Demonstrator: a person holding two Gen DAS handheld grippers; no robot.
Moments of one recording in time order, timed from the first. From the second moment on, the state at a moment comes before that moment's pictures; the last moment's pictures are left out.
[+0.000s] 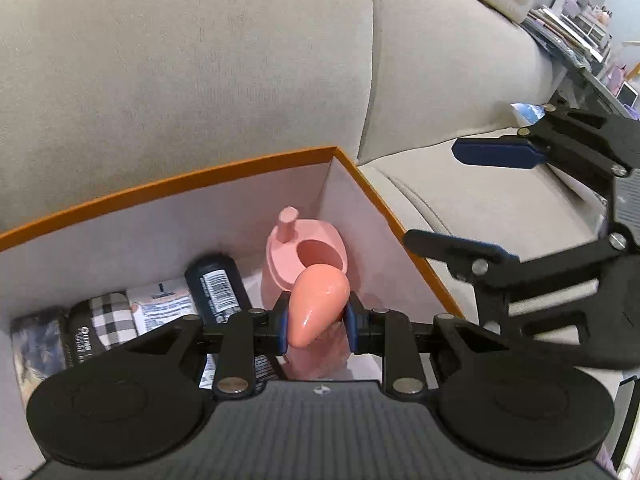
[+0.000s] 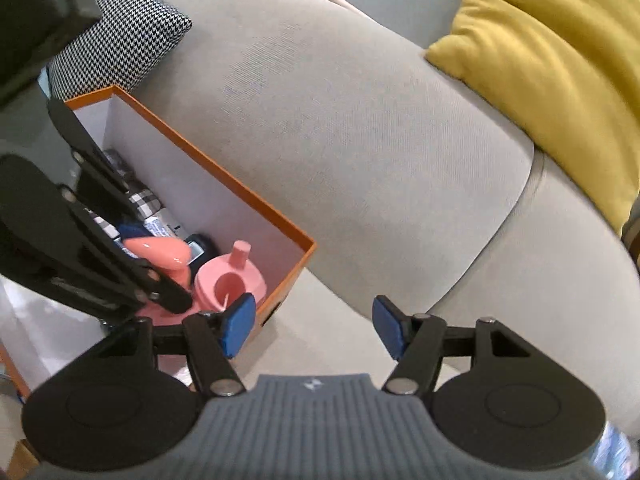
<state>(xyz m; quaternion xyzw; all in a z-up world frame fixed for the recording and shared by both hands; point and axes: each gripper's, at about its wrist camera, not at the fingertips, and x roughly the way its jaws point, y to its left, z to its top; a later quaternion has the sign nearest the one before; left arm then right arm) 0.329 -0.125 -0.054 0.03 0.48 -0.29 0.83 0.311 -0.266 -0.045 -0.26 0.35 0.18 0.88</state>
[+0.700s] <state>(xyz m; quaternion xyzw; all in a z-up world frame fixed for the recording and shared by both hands) 0.345 -0.127 -0.067 -0.06 0.52 -0.29 0.80 0.300 -0.269 -0.036 -0.27 0.36 0.17 0.87</state>
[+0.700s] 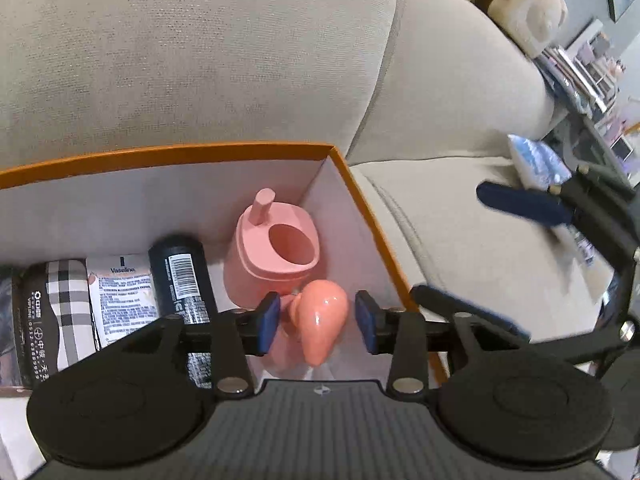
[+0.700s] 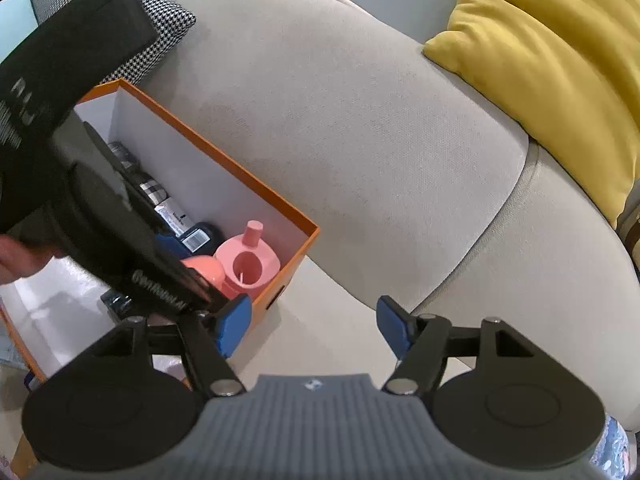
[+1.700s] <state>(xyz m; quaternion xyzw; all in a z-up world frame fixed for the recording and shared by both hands) 0.147 -0.022 0.000 0.00 0.41 -0.21 0.89 0.141 -0.248 -0.020 -0.01 0.40 0.16 0.90</state>
